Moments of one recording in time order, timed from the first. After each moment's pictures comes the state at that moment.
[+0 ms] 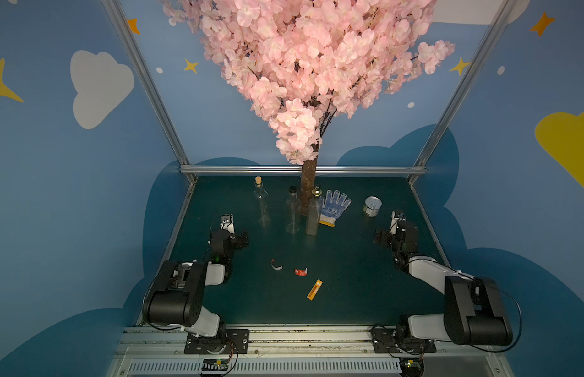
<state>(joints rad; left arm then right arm) -0.04 1.52 0.37 0.77 -0.11 -0.01 0.05 1.38 0.51 0.30 0.13 0.05</state>
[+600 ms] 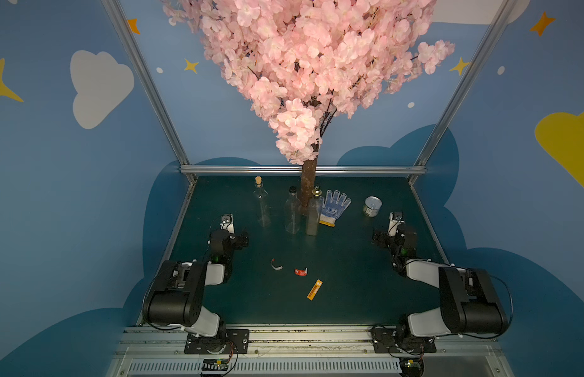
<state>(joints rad) -0.03 1.53 0.37 0.77 -0.10 -0.01 0.04 1.45 0.45 0.50 0.07 0.03</state>
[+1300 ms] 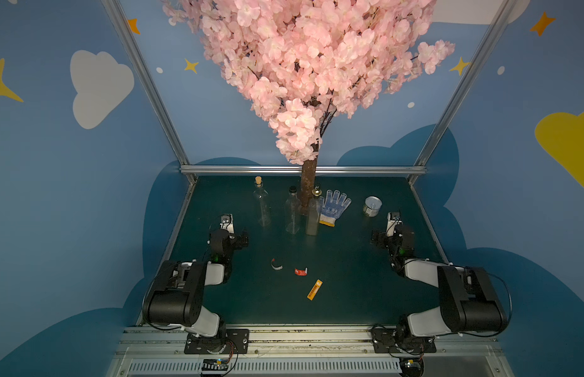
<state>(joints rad) -0.03 1.53 0.37 0.77 -0.09 -0.01 0.07 1.46 0.45 0.50 0.11 0.01</state>
